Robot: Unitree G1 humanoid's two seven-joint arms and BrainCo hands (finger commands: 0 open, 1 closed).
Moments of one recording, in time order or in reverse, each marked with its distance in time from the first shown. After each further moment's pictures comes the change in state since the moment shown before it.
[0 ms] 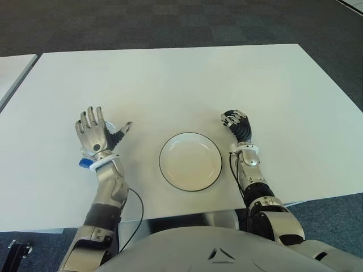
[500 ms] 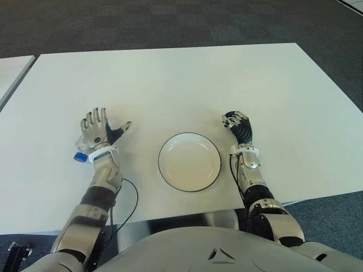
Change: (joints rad) left arm -0.150 0.085 -0.035 0.250 -0.130 -0.073 -0.075; right arm 0.020 0.005 -0.003 -0.001 0.003 -0.042 -0.006
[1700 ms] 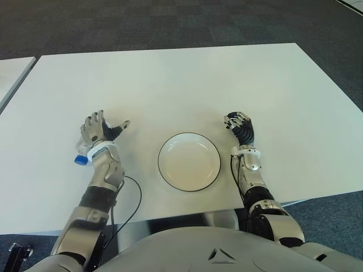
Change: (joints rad) left arm 0.028 -0.026 0.029 -0.219 -0.116 0.195 -0.180; right arm 0.002 0.002 -0.021 0.026 0.011 -0.064 0.012
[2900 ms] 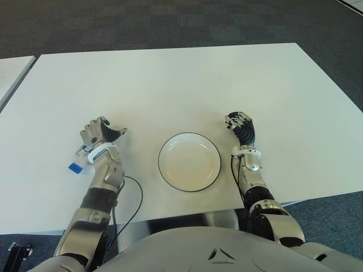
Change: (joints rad) left arm 0.013 -0.015 0.031 0.016 -0.045 -0.071 0.094; right arm -0.002 -0.001 -0.003 0.010 0.000 -0.014 -0.003
